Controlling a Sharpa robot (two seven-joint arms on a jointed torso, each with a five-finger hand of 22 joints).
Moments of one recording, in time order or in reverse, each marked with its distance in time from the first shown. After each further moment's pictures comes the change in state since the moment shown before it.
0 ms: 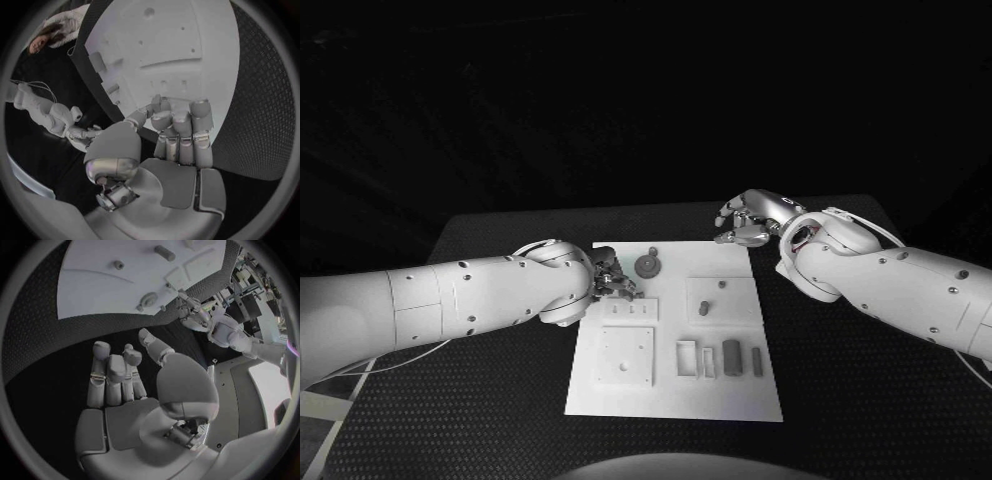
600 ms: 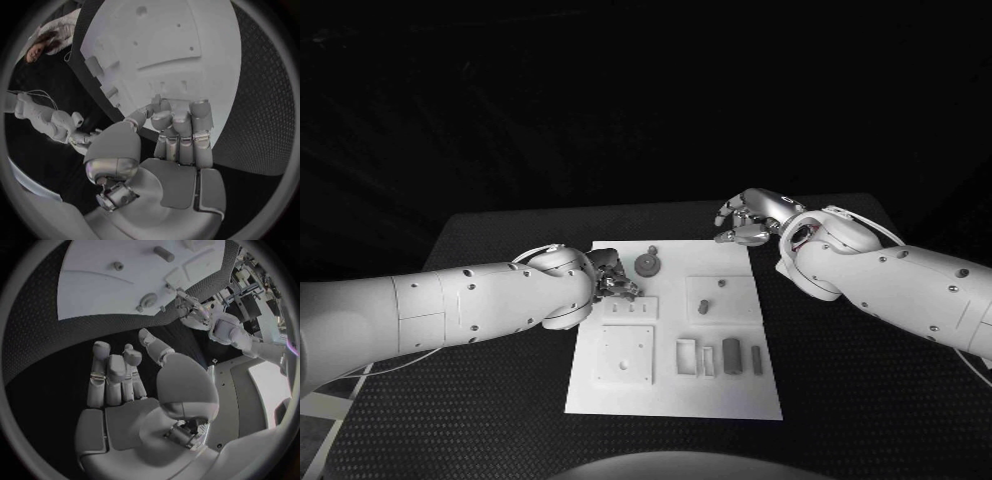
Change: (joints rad) left arm -0.022 0.006 0.000 0.002 -0.066 -0.033 0.010; left_hand -0.005 -0.005 0.010 -0.005 -0.004 0.001 0.000 0.000 -0.001 0.000 0.000 0.000 -0.001 0.000 0.000 0.000 -0.001 0.000 0.005 -0.001 0.000 0.000; right arm 0.000 -0.001 0.000 0.000 0.002 0.007 0.001; right_hand 0.000 0.000 0.000 0.000 0.000 0.000 0.000 0.000 0.001 0.000 0.000 0.000 0.000 -0.001 0.001 0.000 0.000 0.000 0.000 0.000 0.000 0.000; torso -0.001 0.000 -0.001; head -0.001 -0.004
